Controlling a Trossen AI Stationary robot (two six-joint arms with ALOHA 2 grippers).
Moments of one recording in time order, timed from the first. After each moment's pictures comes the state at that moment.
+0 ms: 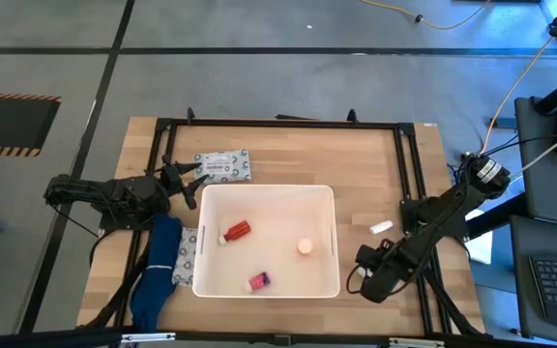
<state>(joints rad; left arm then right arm) -0.10 0.03 0.09 -0.24 -0.75 -0.04 0.81 1.49 0.80 -0.69 0.04 1.34</state>
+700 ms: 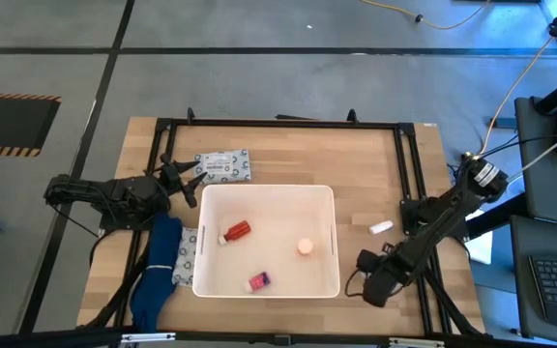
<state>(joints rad) -0.10 0.03 0.09 -0.24 -0.79 -0.04 0.81 1.54 0.81 -0.67 -0.06 1.34</state>
